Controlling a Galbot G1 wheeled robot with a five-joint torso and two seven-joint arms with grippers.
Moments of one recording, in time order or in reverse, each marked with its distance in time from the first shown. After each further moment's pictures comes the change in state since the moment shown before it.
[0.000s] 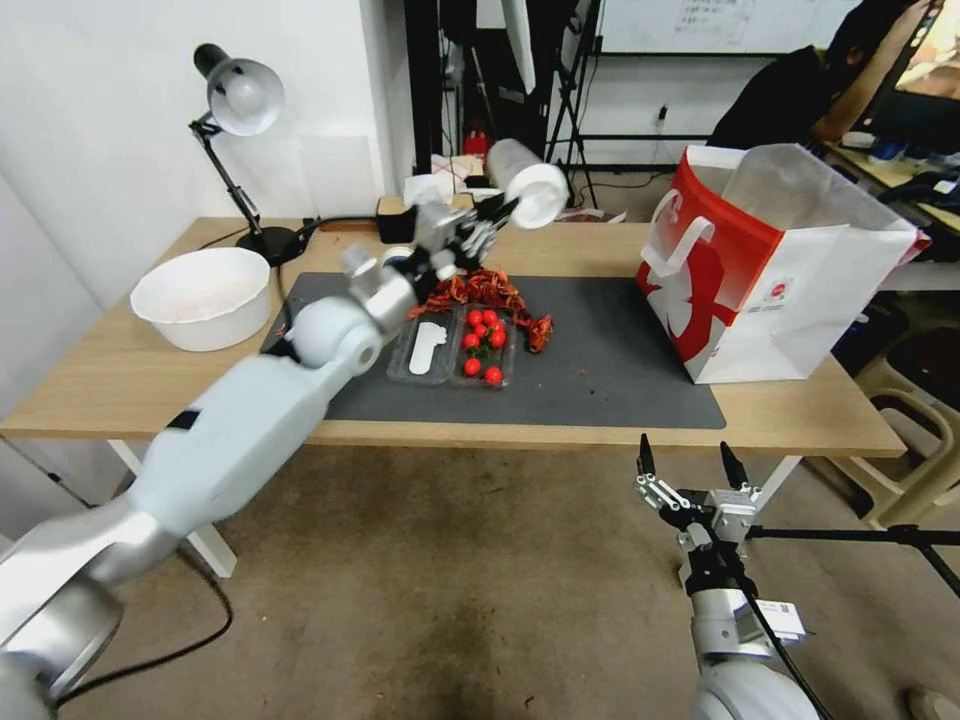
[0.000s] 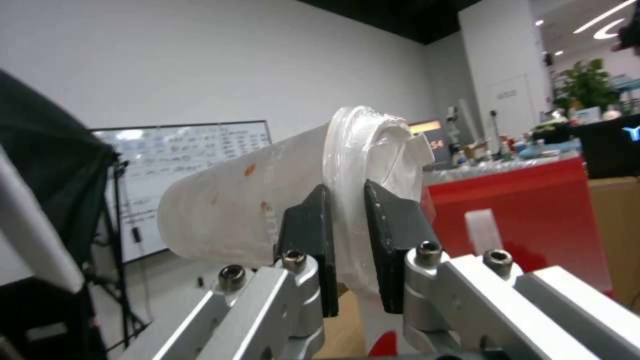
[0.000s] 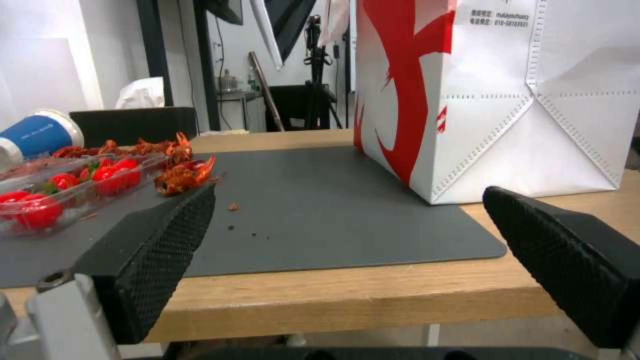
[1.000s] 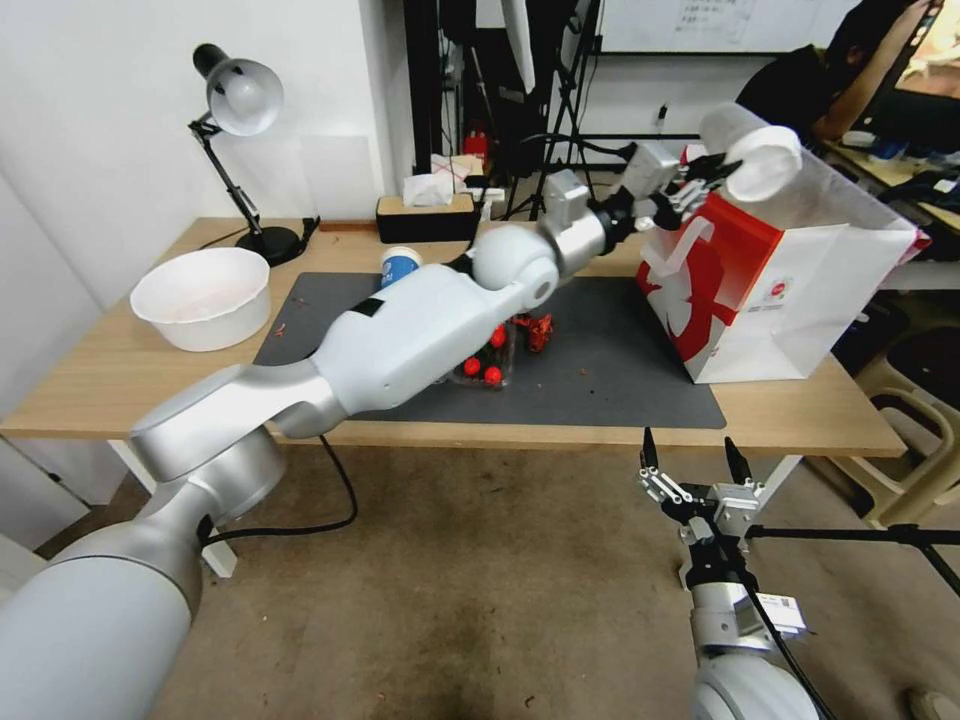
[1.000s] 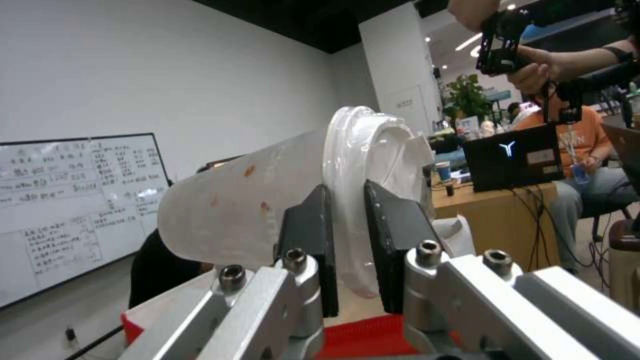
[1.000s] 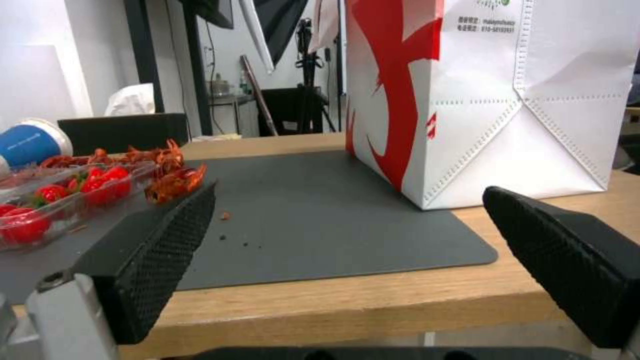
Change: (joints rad) left arm -0.317 -0.381 0.285 0.313 -0.104 0.002 0.013; right arm 0.006 0.019 0.007 0.008 -0.002 -0.010 0.008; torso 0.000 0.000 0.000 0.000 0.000
